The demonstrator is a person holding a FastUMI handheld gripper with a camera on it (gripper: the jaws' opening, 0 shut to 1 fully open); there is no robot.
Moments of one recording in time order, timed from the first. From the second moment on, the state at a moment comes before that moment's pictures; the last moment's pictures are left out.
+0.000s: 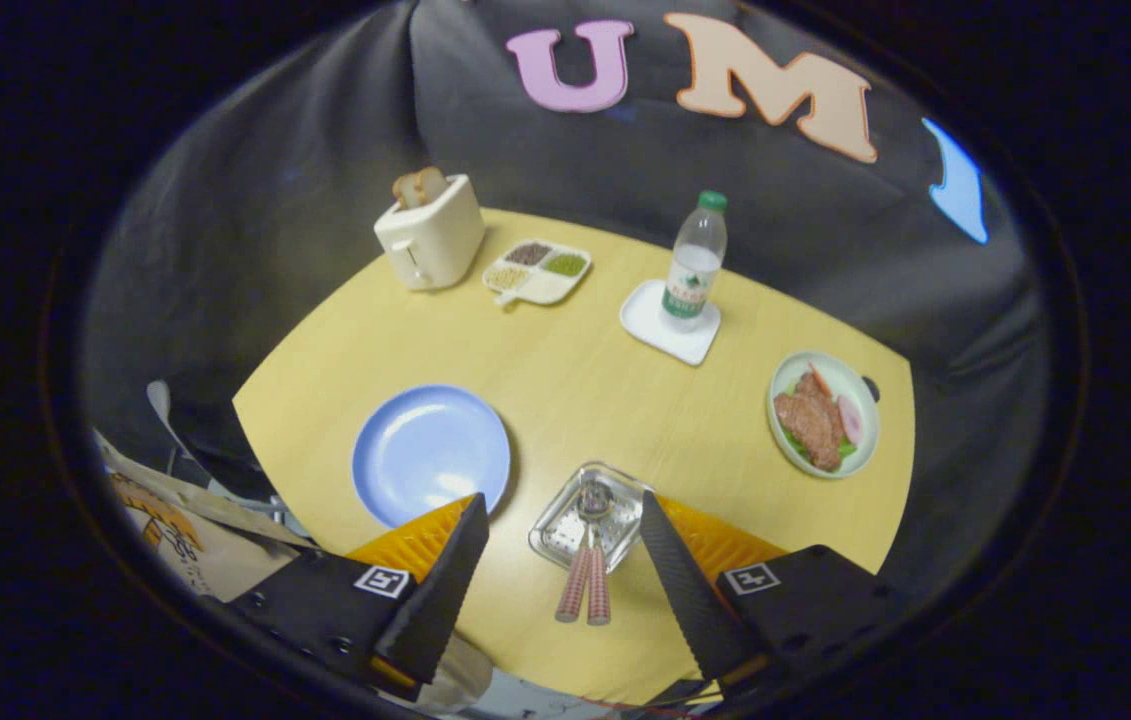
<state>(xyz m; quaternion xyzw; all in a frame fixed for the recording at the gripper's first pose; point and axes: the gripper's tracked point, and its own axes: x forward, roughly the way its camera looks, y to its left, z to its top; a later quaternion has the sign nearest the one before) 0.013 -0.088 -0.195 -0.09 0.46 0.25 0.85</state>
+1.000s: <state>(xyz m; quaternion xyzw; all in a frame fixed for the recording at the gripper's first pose) -0.018 -0.080 -0.051 0.08 0.04 -0.03 1.00</state>
